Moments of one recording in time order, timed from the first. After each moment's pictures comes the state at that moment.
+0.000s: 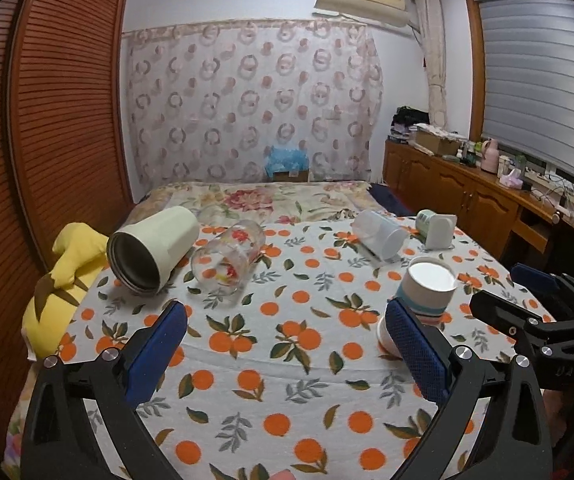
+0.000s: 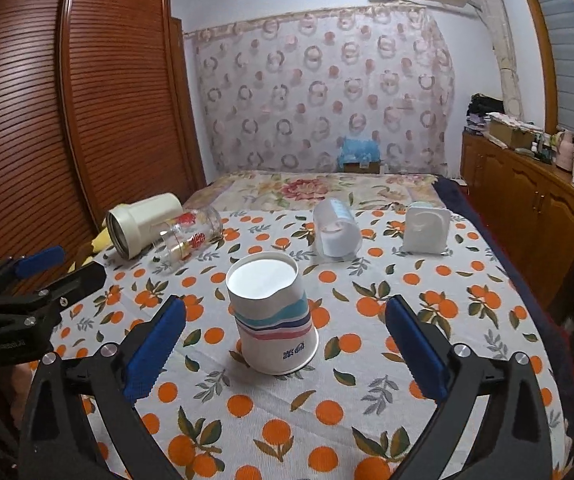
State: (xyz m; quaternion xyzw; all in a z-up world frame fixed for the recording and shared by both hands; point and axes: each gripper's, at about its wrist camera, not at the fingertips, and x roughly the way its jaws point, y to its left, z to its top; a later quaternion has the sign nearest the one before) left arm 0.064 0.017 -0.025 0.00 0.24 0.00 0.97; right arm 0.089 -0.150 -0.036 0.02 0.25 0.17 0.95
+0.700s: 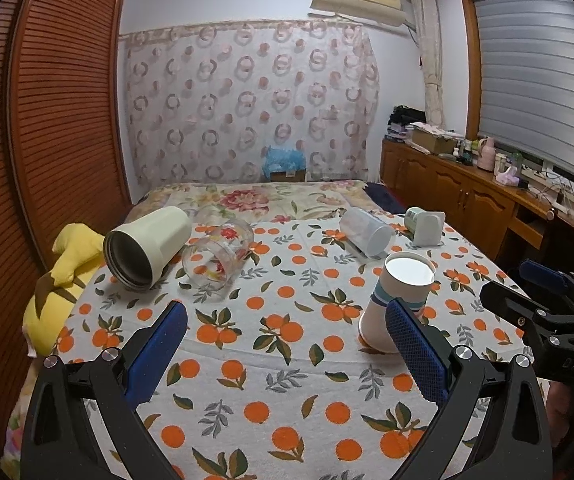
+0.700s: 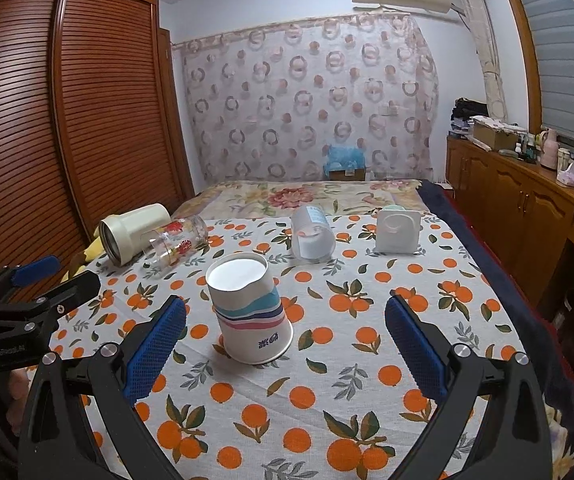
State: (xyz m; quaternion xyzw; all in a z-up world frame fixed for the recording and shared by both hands) left arm 0.052 0.002 -0.024 0.00 0.24 0.00 0.97; right arm 0.073 -0.171 -0.033 0.03 0.24 0.15 0.96
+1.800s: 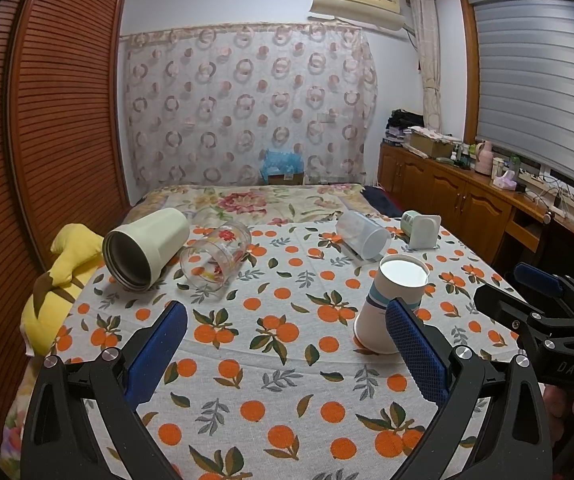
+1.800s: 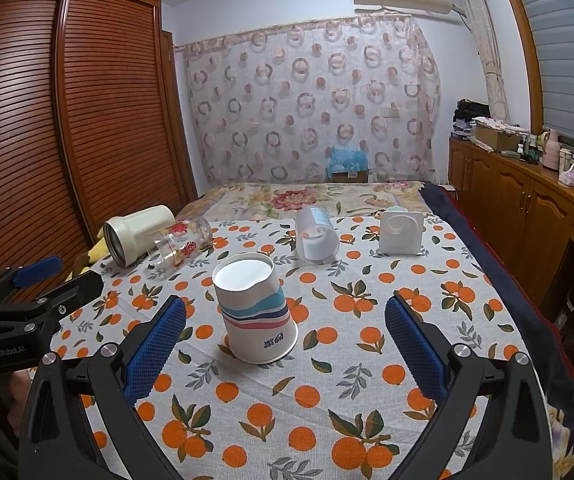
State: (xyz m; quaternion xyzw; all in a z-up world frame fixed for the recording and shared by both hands) left arm 0.050 0.002 -0.025 0.00 0.24 0.00 0.97; right arm 0.071 -0.167 -0.036 0.03 0.24 0.15 0.96
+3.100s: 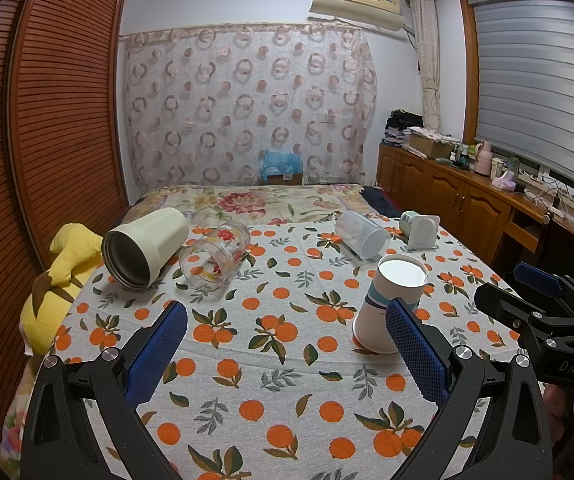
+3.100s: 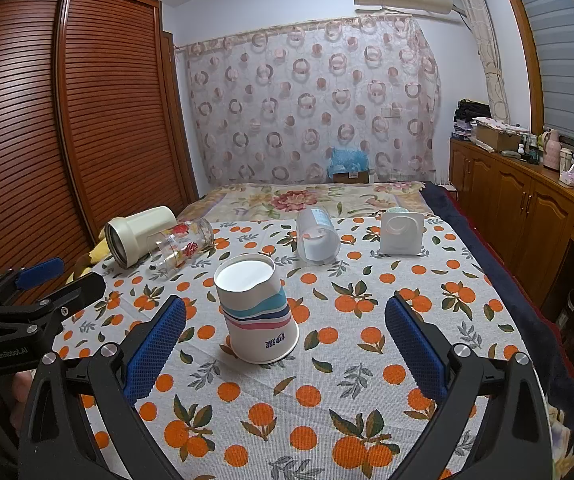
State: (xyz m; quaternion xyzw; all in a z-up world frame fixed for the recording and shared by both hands) left arm 0.049 0.002 -0.026 0.00 0.24 0.00 0.97; right arm 0.071 -0.167 -0.037 0.03 0.24 0.15 0.96
